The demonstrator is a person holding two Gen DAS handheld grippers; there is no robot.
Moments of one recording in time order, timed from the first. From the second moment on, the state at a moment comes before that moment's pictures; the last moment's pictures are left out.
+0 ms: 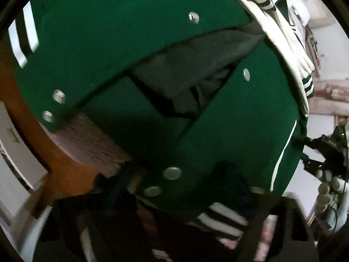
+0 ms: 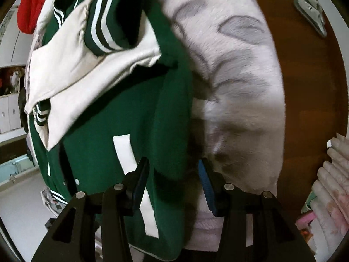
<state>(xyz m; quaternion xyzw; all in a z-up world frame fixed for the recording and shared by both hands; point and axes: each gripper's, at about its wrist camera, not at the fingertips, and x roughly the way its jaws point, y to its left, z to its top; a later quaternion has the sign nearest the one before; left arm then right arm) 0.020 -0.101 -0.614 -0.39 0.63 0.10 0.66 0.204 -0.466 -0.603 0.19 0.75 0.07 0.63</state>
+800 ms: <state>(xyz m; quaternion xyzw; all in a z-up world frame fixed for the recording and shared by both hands) 0.039 -0.093 -0.548 -0.20 0.65 0.17 0.71 0.259 -0.488 -0.607 0.11 0.70 0.04 0.70</state>
